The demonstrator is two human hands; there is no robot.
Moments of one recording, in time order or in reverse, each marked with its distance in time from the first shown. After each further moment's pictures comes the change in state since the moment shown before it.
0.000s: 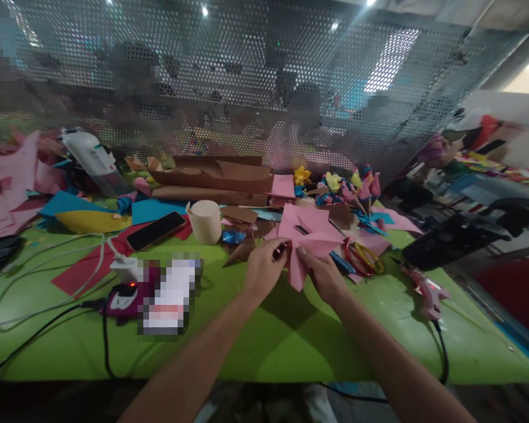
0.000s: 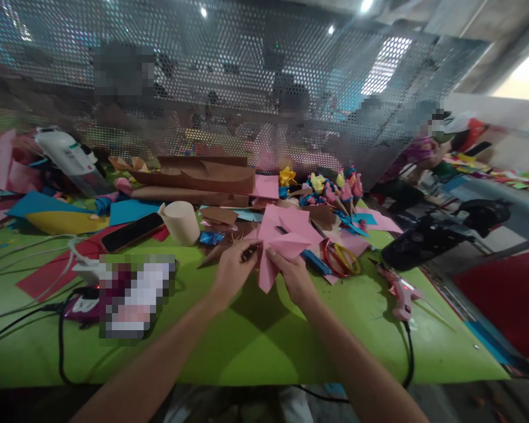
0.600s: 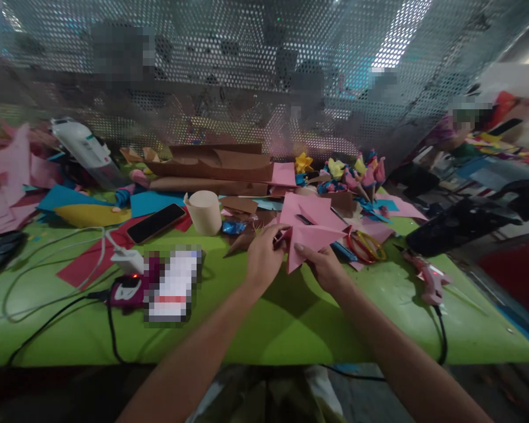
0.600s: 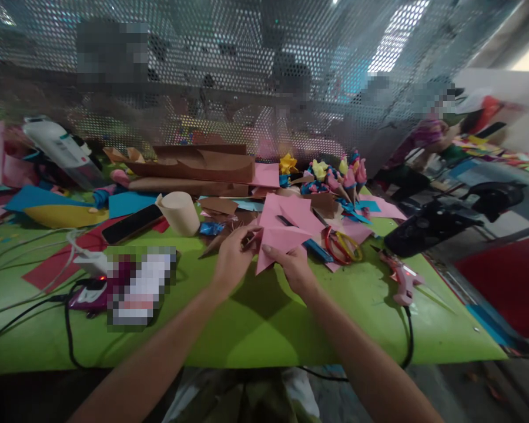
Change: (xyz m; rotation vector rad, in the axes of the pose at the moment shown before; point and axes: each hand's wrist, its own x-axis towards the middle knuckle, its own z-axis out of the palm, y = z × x) left_hand 0.000 0.006 0.000 -0.049 0.052 -0.051; right_hand -0.005 -0.001 0.002 0.054 -0.005 0.011
